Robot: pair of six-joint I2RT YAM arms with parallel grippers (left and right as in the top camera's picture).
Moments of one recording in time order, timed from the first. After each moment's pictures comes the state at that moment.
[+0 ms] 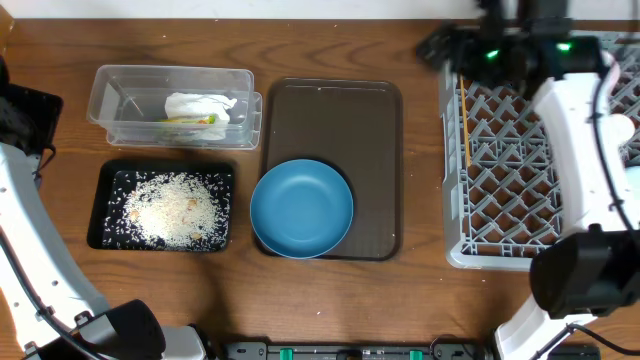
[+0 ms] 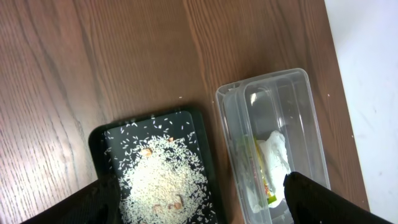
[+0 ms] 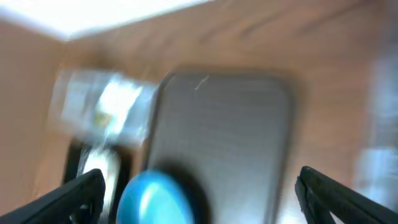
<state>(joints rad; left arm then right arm) 0.54 1.59 1.86 -1.30 -0.11 -0.80 0.08 1.86 1.85 -0.91 -0.59 0.27</state>
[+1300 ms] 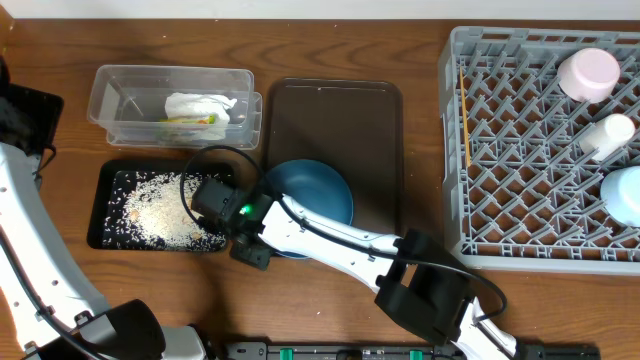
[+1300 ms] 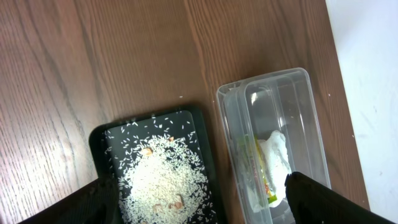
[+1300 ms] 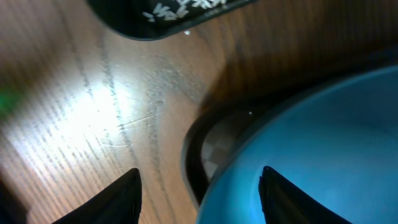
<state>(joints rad) 0.54 1.59 1.86 -1.30 -0.11 -0.80 1.11 2.22 1.85 -1.03 -0.02 -0.06</state>
